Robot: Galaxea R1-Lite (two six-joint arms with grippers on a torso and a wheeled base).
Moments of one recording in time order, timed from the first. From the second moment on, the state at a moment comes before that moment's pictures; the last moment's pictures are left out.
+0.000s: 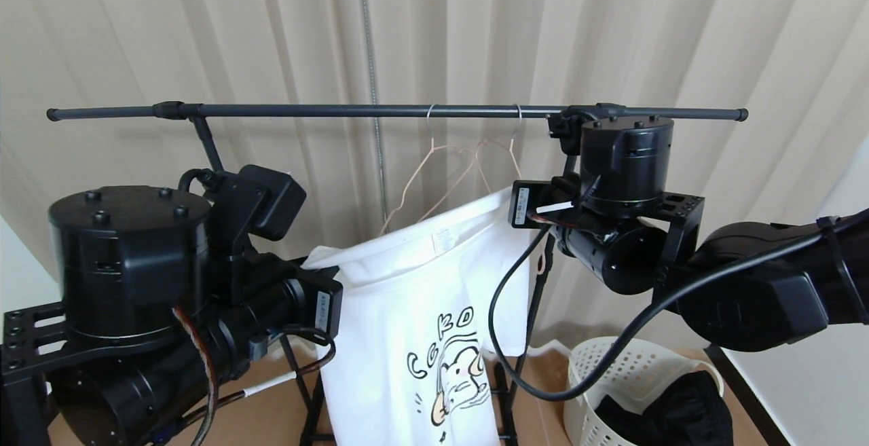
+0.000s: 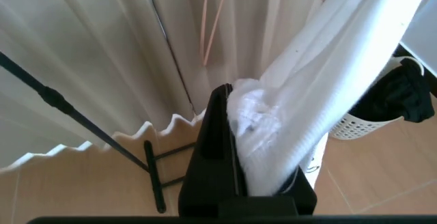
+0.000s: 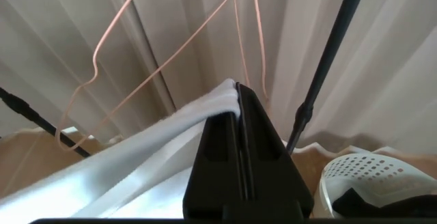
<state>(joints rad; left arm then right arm) -0.73 1.45 -0.66 -0.47 0.40 0.00 0.68 1.87 -1.13 -0.52 -0.60 0.26</state>
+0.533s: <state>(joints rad) -0.84 1.48 -0.60 -0.47 0.28 -0.13 0.66 1.92 -1.17 -0.52 -0.62 0.27</state>
